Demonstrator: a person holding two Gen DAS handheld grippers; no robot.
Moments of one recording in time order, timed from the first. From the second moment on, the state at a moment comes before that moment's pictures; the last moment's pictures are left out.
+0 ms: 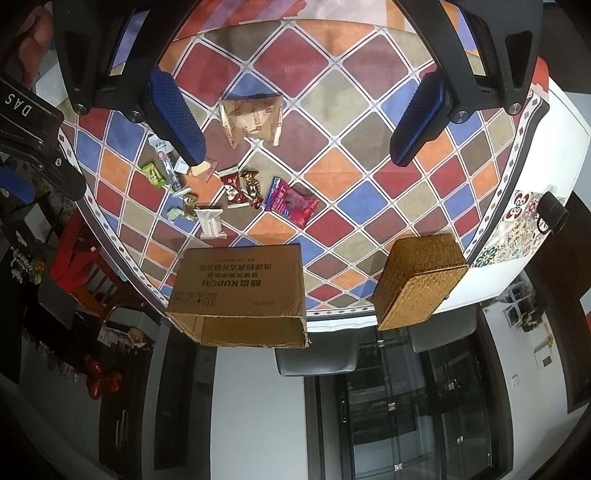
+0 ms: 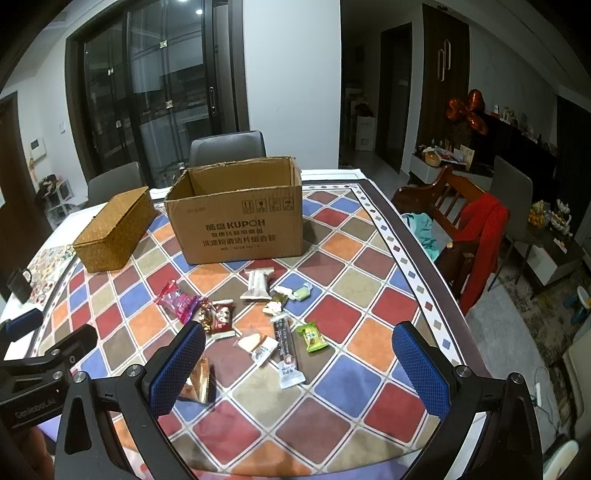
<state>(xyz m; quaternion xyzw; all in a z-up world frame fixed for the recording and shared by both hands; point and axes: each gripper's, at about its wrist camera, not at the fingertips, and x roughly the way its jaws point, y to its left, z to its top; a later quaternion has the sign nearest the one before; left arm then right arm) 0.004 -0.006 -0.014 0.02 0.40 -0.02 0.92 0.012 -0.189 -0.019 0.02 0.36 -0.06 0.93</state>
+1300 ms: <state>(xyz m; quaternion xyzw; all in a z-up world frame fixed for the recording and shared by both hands) 0.019 -0.033 -0.059 0.05 0.39 -0.07 0.92 0.028 -0.199 -0.073 0.00 0.36 -0.05 0.93</state>
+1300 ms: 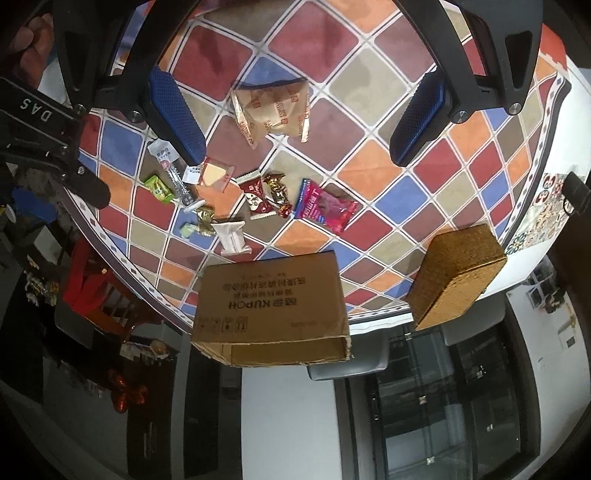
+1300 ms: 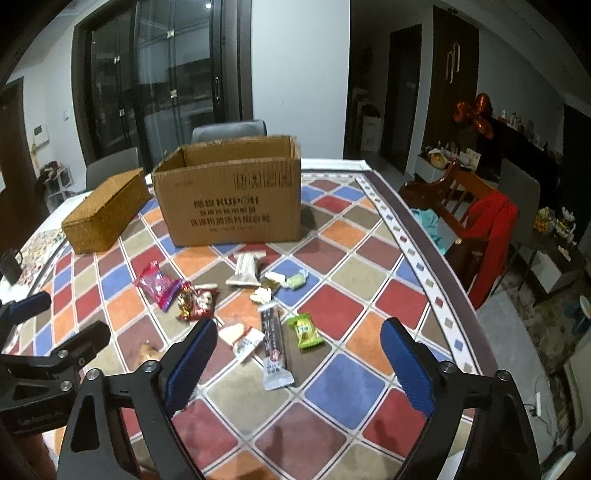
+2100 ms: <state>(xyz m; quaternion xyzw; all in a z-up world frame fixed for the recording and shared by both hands) 0.040 -0.050 -0.132 0.08 0.44 -0.08 0.89 0.058 -0.193 -0.137 -0.01 0.41 0.00 0.91</state>
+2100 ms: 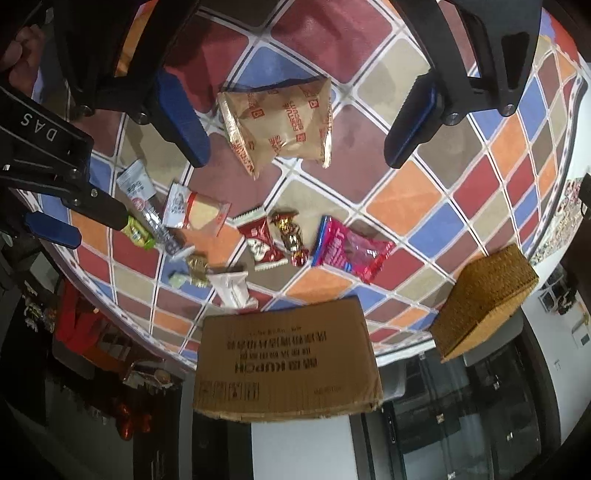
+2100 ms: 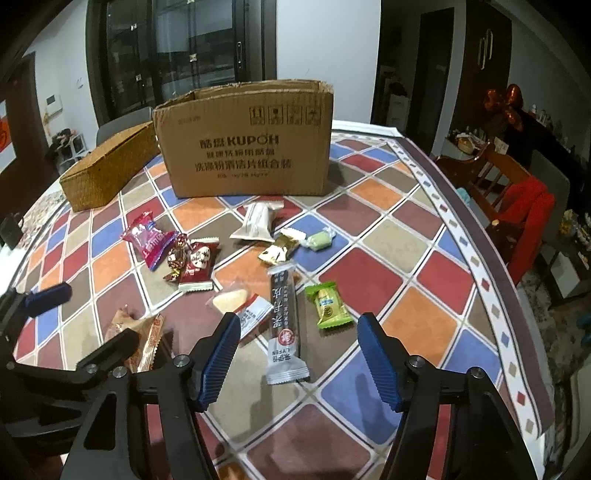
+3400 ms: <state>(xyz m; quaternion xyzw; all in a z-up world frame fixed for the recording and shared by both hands) 0.055 -0.046 -0.164 0.05 0.49 -0.10 0.86 0.088 -0.185 -0.181 -0.01 0.48 0.03 0.88</state>
